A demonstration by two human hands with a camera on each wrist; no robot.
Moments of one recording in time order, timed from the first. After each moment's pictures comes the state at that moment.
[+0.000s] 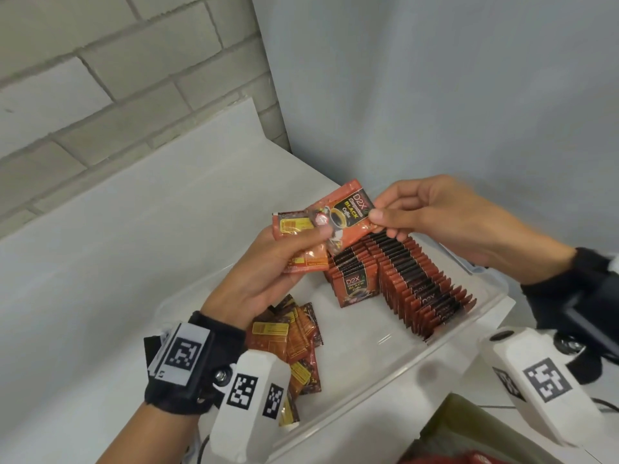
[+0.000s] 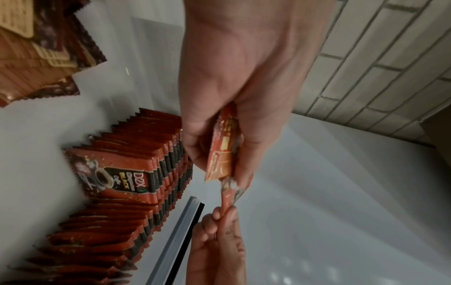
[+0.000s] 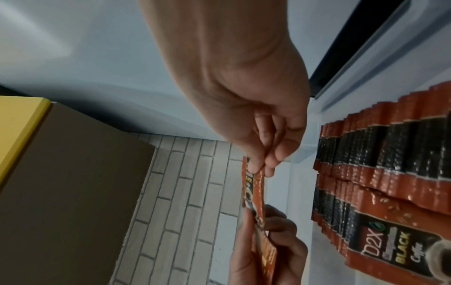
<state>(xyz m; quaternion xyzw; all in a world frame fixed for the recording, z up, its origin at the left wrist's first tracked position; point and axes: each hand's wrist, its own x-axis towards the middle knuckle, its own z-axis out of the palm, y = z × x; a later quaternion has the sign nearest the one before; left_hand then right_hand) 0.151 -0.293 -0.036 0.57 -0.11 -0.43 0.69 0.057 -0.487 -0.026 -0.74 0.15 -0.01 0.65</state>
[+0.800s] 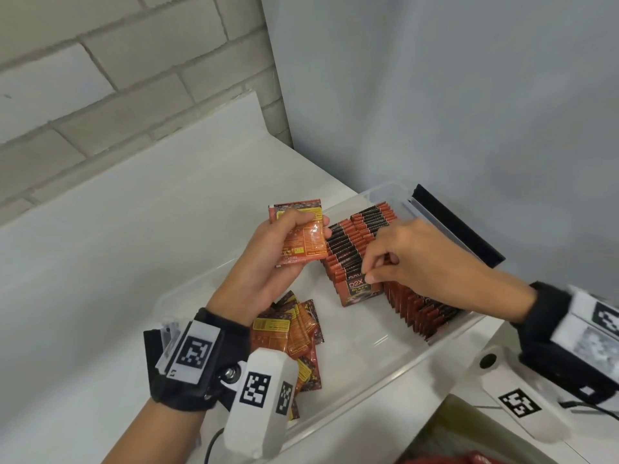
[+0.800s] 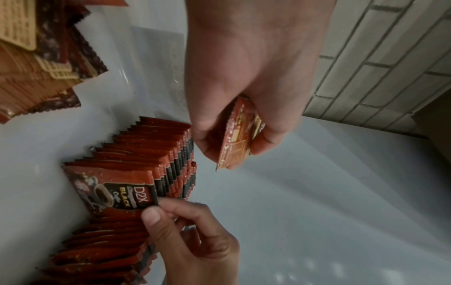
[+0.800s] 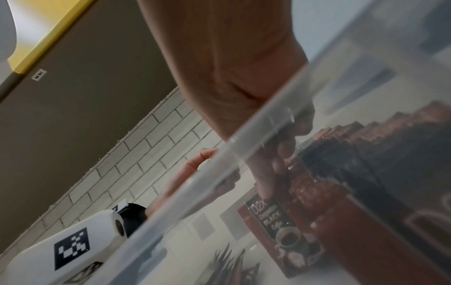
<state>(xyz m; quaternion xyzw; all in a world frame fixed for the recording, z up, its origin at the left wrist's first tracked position) 0.157 -0.293 -0.045 0.53 -0.02 -0.37 0.76 0.050 -0.460 -0.055 -0.96 -0.01 0.01 0.28</state>
